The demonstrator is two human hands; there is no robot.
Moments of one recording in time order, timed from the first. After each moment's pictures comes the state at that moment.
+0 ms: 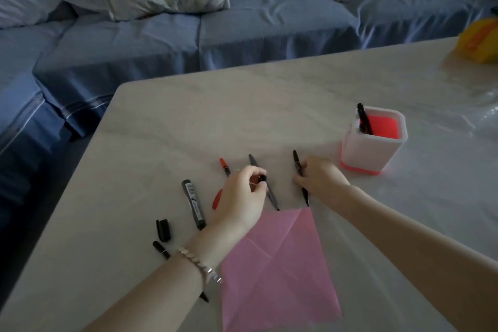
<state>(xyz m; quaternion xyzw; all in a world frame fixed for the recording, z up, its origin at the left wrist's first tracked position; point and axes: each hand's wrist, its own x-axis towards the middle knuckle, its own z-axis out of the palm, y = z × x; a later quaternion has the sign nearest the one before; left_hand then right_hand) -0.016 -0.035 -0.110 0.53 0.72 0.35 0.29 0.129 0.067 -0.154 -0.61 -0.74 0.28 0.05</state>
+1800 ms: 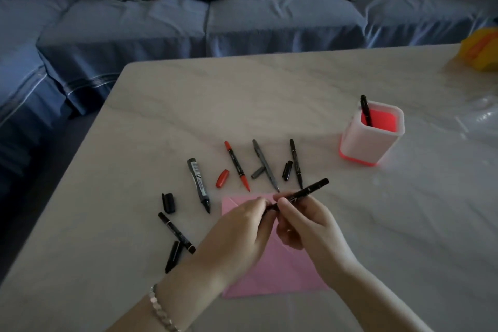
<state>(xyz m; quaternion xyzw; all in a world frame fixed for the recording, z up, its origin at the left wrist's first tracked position) -0.011 -0.127 -0.096 0.69 0.62 0.29 0.24 0.119 -0.090 -0.090 -0.46 -0.47 0.67 0.34</state>
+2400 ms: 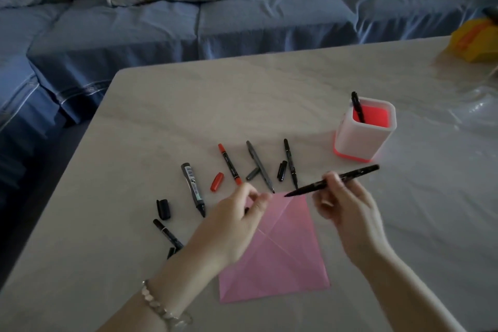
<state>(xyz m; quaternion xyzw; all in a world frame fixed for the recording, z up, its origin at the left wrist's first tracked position) -0.014 -0.112 -0.081 0.63 0.67 0.23 0.32 0.155 -0.062 -0.093 -0.46 -0.34 0.66 0.49</state>
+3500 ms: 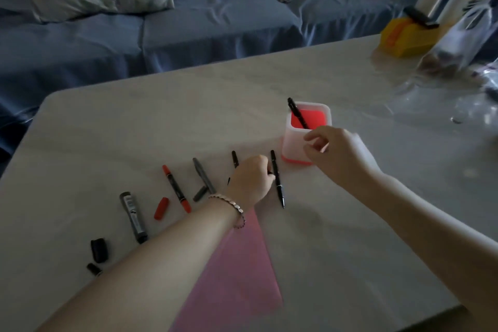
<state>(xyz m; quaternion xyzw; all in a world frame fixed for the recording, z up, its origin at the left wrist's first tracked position) 0.081 0.039 -0.136 0.69 0.68 0.13 0.22 0.239 0.039 -0.076 -0.65 -0.69 0.21 0.24</state>
